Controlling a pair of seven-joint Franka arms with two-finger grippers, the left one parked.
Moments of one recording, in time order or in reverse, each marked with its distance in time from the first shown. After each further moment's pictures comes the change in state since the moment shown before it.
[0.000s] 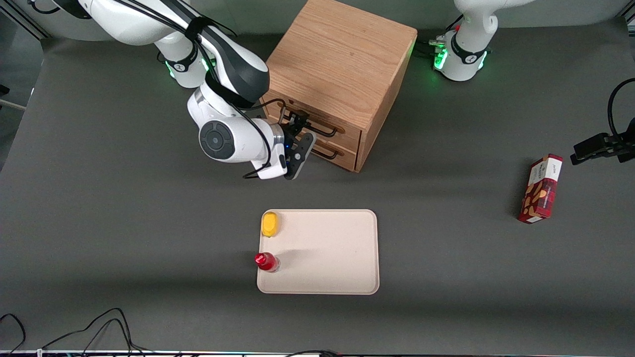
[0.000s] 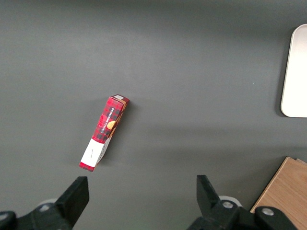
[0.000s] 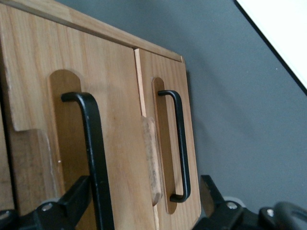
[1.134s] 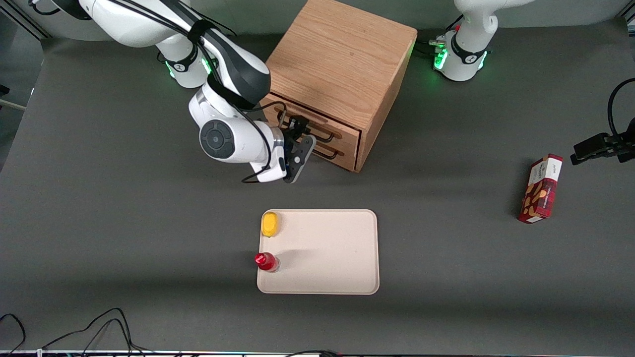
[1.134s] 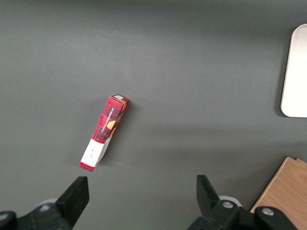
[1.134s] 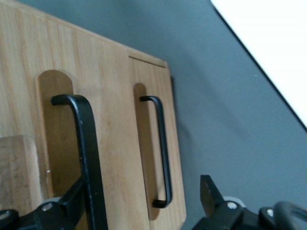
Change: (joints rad) arm -0.011 0.018 -0.007 0.005 -0.054 0.040 0.000
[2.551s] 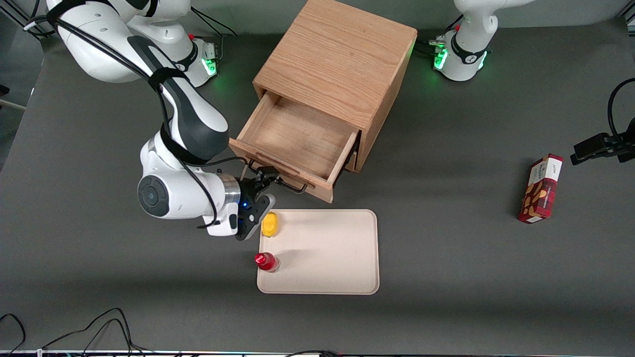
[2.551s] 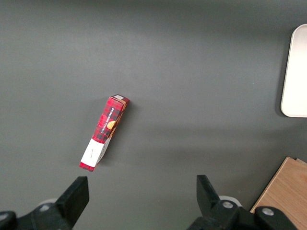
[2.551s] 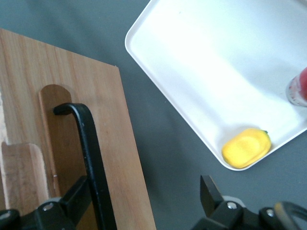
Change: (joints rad) arm -0.021 0.166 -0.139 0.312 -0.025 -0.089 -0.016
